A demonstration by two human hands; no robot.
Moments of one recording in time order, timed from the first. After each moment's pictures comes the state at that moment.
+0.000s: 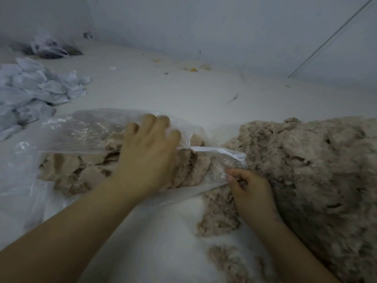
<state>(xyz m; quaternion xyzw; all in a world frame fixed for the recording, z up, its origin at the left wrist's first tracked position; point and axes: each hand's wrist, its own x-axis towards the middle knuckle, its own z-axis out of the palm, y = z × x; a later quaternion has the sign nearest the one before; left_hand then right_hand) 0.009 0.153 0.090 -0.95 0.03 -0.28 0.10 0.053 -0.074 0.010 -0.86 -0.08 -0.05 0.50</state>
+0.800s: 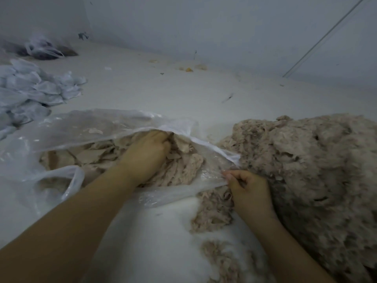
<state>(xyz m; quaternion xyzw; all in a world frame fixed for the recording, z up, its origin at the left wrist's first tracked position) 0.046 0.169 0.065 -0.98 0.09 -0.15 -0.01 0.046 -0.080 0.013 -0.81 -0.07 -0.04 0.58</state>
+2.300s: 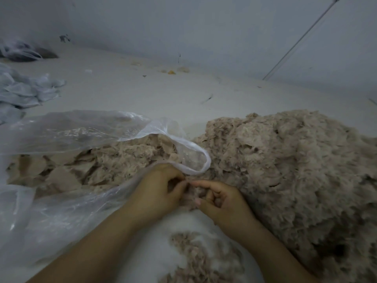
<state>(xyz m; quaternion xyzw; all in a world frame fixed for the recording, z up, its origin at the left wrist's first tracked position) 0.001 0.078 0.028 -0.91 0.11 -0.15 -0.36 0.018 -0.119 0.007 -0.77 -0.23 0.10 0.59</state>
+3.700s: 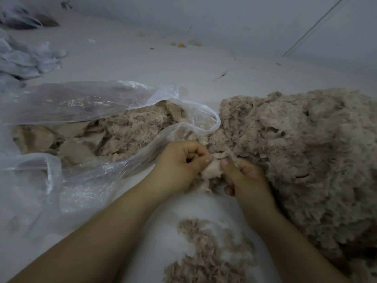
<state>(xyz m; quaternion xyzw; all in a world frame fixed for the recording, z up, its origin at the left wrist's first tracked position) 0.014 0.056 0.032 -0.77 0.04 -0.06 -0.63 0.032 -0.109 0.007 -0.71 -0.08 0.06 0.69</state>
